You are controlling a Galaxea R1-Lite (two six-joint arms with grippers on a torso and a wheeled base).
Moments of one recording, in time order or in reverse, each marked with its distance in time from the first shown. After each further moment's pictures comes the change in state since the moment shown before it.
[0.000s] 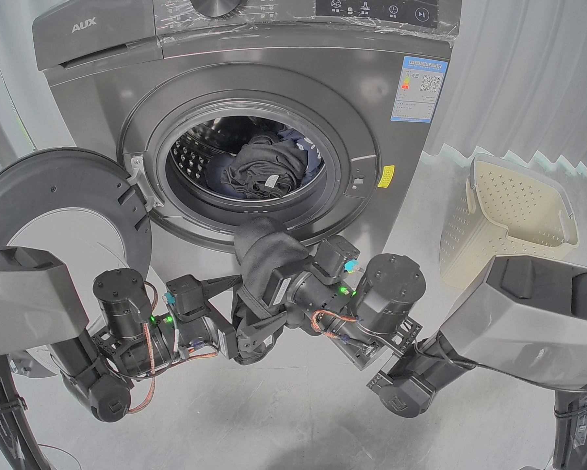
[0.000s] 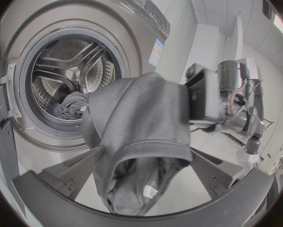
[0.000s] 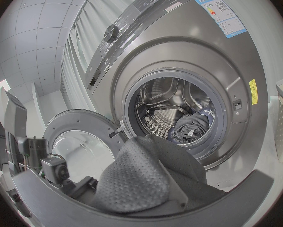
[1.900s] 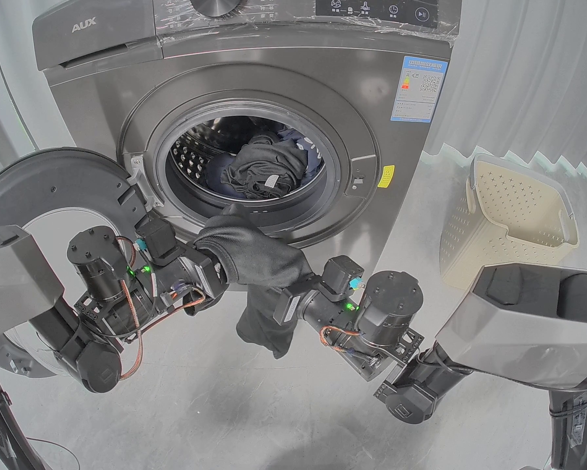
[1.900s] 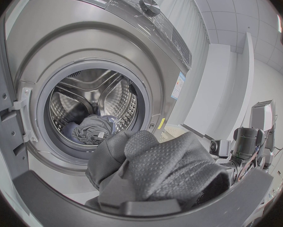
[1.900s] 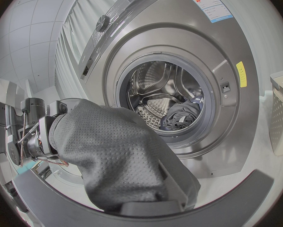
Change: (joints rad) left arm 0.065 -0.073 -0.144 0.000 0.077 -0.159; right arm -0.017 0.028 0.076 -0.012 -0.015 0.026
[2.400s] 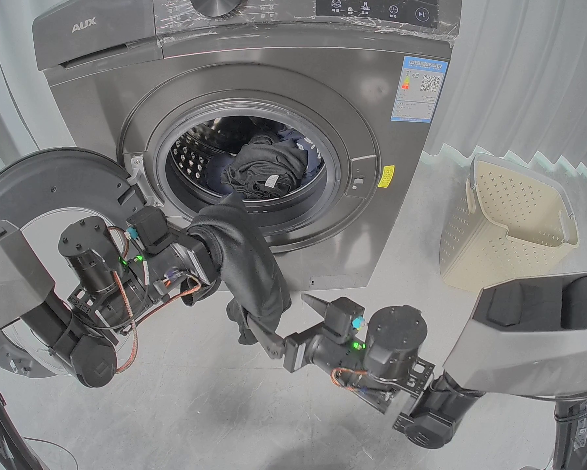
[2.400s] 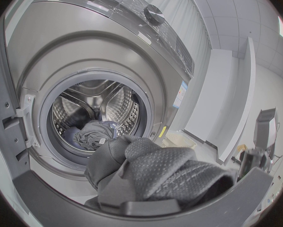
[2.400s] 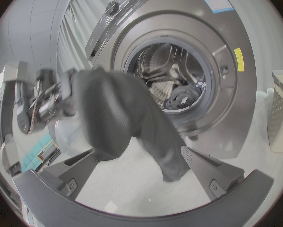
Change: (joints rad) left arm 0.007 -0.031 -0.021 0.001 0.017 -0.048; right arm 0.043 -0.029 0.191 0.000 0.027 -0.020
